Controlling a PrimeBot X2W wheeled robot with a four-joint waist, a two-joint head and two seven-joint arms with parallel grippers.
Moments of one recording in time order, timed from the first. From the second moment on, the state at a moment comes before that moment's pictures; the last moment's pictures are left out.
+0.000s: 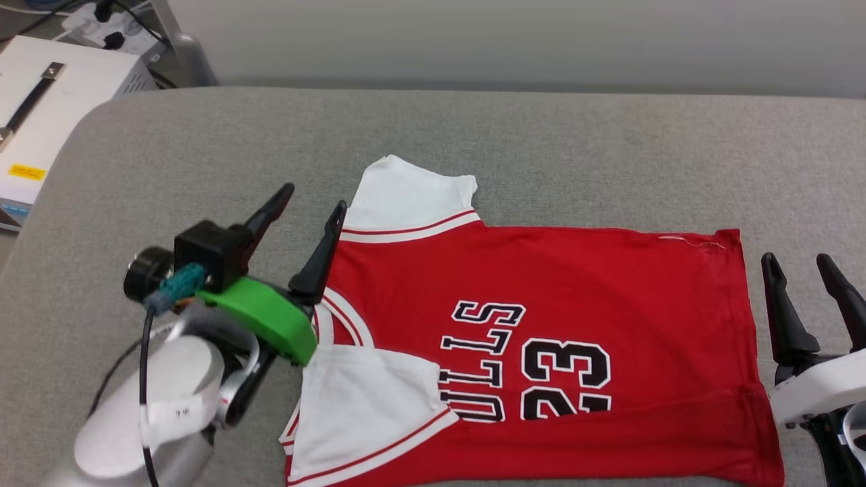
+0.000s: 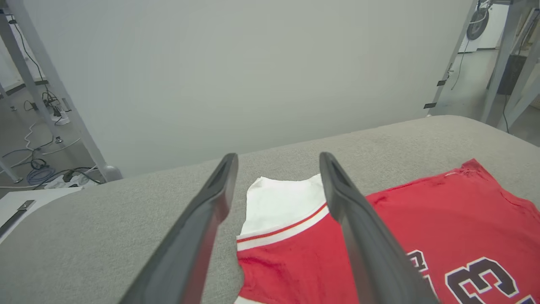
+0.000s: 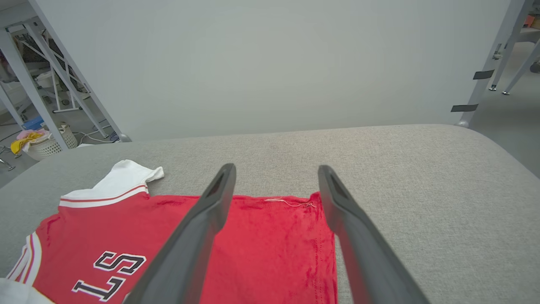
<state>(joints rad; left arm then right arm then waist) -0.43 0.53 -0.60 0.07 -0.64 0.07 -0.16 0.01 -0.17 -0.13 -0.22 0.36 0.13 0.13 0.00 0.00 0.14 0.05</state>
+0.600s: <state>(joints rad) -1.01 0.62 -0.78 0.37 -0.81 -0.13 0.47 -0.12 -0.17 -0.04 -0.25 0.35 0.13 0.10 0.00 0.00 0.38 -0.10</state>
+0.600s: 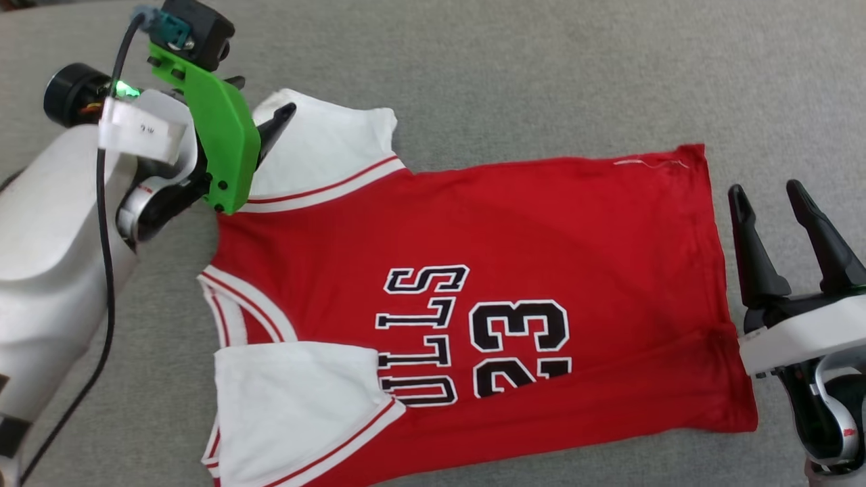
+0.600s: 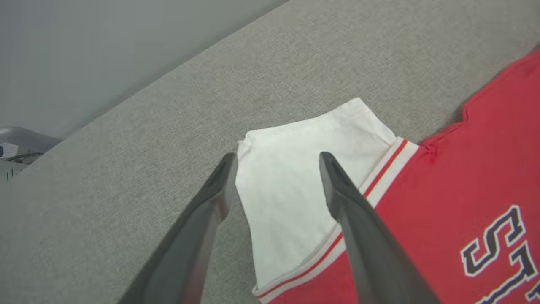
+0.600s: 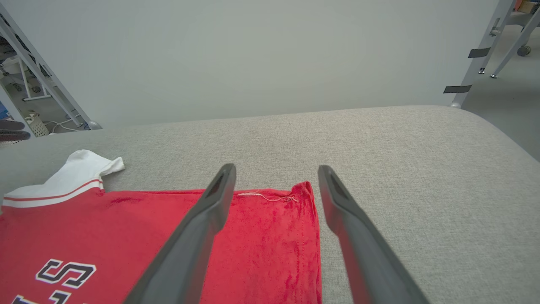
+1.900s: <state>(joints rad) -1.15 0.70 -1.04 0.59 -1.10 -0.13 0.29 -0.18 -0.32 0.03 -0.17 0.37 0.13 0.33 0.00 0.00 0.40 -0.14</state>
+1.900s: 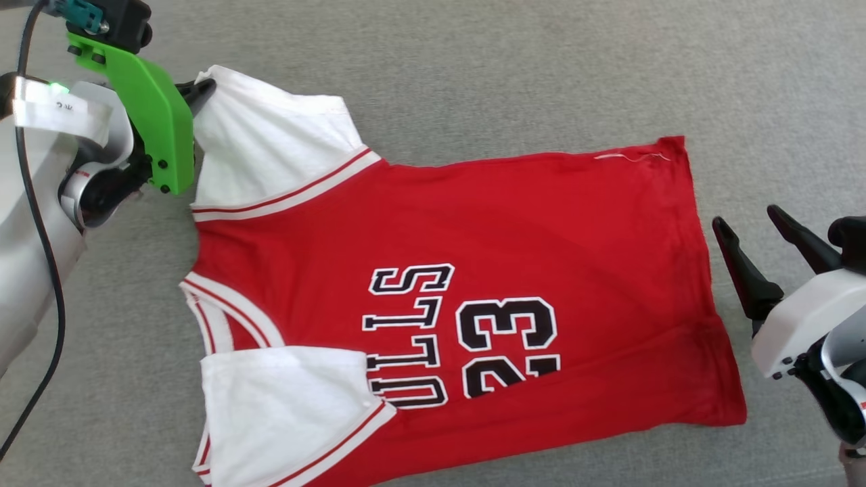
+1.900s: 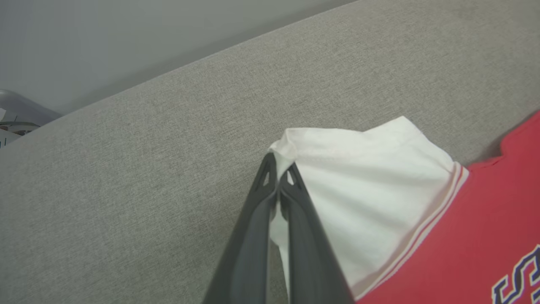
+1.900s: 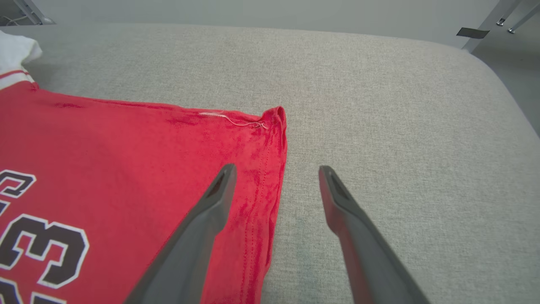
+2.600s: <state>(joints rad) -0.97 0.83 -1.04 -0.07 -1.06 0.15 0.21 -0.48 -0.52 0.06 0.05 0.42 0.13 0.83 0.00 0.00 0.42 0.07</state>
